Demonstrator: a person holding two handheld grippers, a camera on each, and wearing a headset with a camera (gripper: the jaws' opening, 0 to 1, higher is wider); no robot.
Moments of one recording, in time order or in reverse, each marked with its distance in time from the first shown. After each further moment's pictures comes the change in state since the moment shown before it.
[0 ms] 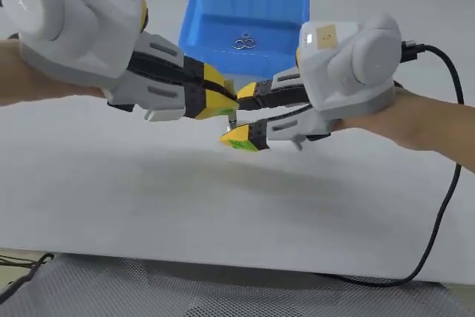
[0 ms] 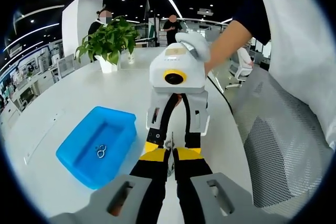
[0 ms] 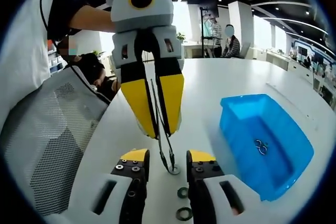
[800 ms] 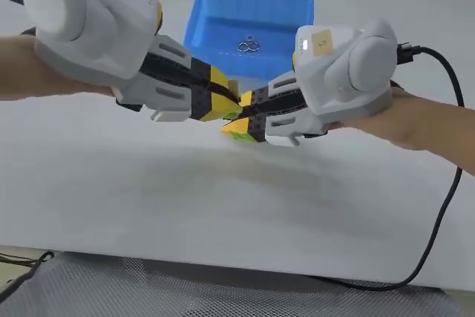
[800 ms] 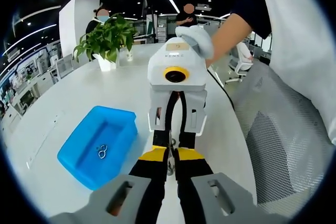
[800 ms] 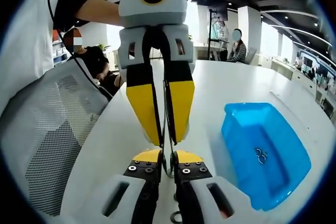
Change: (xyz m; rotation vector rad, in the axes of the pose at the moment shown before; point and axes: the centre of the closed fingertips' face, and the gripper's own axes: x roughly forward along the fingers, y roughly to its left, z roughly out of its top) left arm 0.004 0.000 -0.003 0.048 0.041 0.001; right arm 0.002 -0.001 0.000 -0.062 0.000 0.008
